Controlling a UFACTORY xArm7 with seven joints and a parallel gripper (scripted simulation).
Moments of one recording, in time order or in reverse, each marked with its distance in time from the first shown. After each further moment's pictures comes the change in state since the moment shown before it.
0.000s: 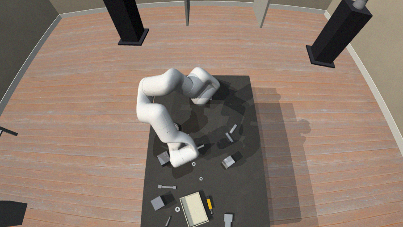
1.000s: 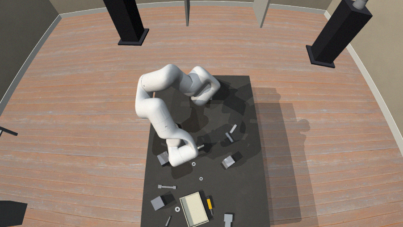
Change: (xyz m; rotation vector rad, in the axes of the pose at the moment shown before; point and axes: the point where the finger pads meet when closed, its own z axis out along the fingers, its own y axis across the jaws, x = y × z) arm 0.003 0.002 -0.028 -0.002 0.002 -0.003
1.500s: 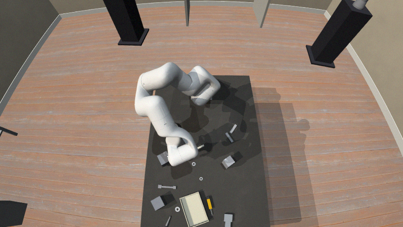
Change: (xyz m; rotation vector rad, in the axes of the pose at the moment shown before) arm 0.001 0.002 -0.012 -0.008 0.000 0.000
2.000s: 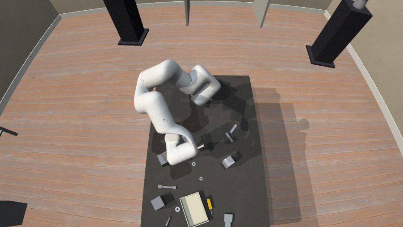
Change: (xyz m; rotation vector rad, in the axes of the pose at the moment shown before) arm 0.001 0.003 -0.020 -0.016 -0.002 0.000
